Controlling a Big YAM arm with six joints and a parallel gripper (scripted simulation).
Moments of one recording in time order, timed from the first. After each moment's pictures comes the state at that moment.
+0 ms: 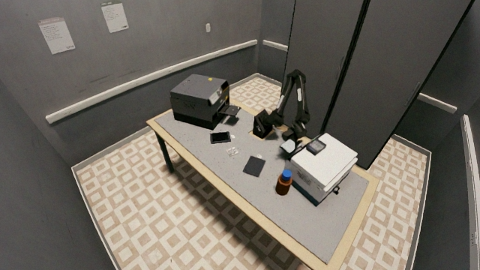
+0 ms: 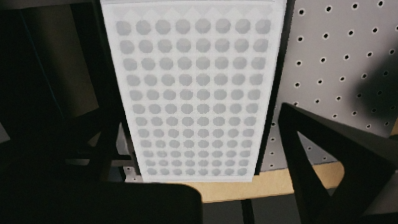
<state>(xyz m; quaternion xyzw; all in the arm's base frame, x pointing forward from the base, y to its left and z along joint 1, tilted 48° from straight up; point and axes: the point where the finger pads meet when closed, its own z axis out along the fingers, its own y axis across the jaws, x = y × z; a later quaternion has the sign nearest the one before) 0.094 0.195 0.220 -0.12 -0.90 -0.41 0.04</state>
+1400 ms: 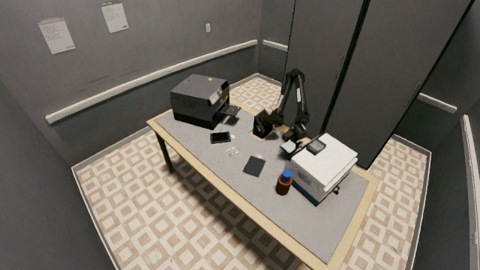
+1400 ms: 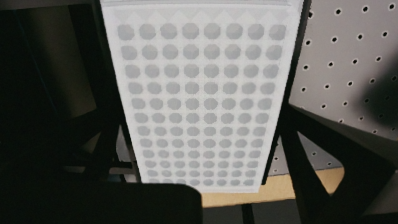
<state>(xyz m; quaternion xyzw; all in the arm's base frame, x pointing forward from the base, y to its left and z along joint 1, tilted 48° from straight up) 0.095 0.204 0.216 -0.12 -0.90 -0.41 0.04</state>
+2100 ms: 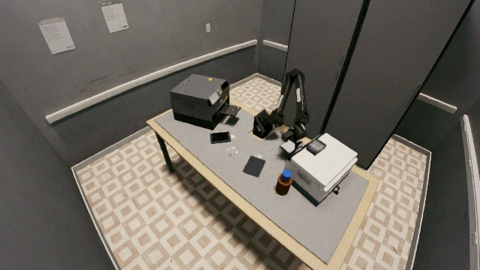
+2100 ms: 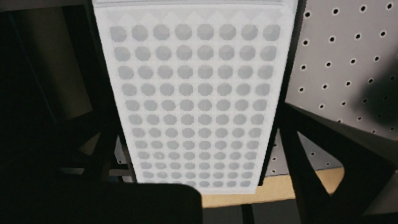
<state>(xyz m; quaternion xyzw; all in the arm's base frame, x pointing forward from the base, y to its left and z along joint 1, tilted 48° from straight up) 0.094 0.203 0.214 -0.12 -0.90 -0.41 0.04</state>
